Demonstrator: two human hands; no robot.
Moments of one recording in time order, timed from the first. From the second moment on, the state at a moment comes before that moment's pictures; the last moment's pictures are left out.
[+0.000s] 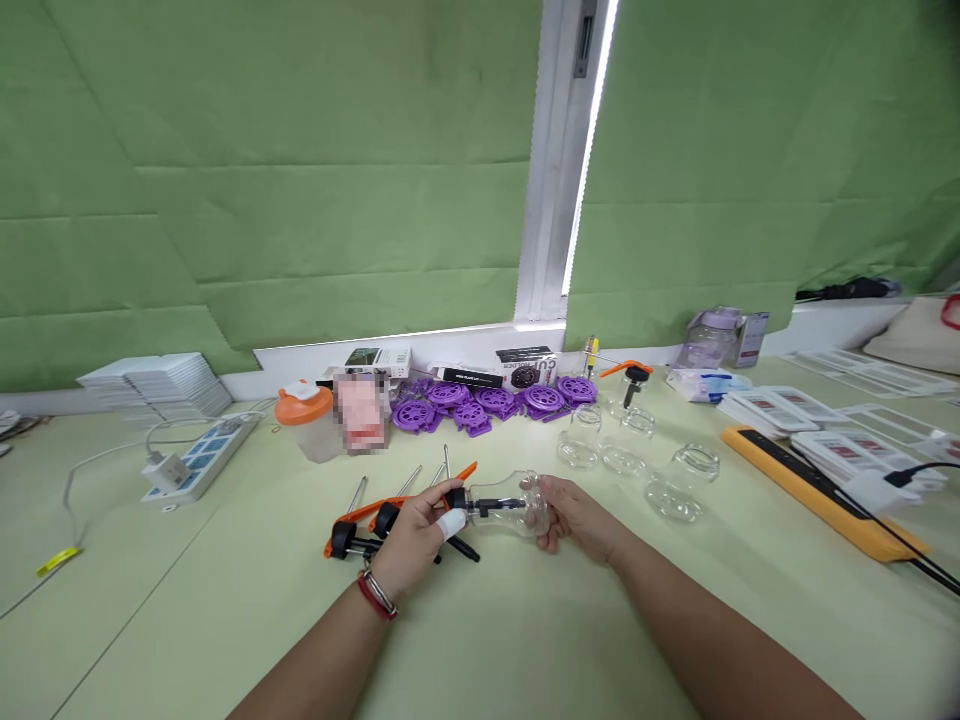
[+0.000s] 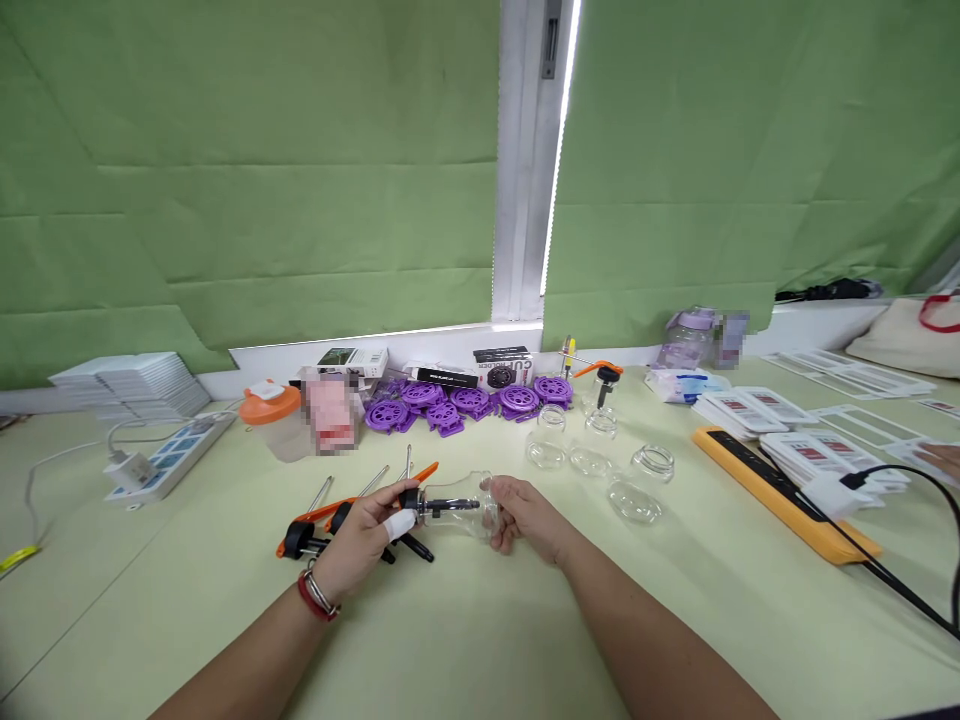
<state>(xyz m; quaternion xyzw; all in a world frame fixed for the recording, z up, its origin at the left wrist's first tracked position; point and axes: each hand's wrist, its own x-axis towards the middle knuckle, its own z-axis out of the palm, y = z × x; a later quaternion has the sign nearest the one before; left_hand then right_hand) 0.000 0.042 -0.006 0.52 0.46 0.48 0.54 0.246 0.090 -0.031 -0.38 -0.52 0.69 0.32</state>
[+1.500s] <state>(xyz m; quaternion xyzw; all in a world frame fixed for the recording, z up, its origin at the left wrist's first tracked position) 0.003 0.041 -0.006 0.54 0.49 0.48 0.49 0.240 0.075 -0.011 -0.38 -0.76 0.38 0.36</state>
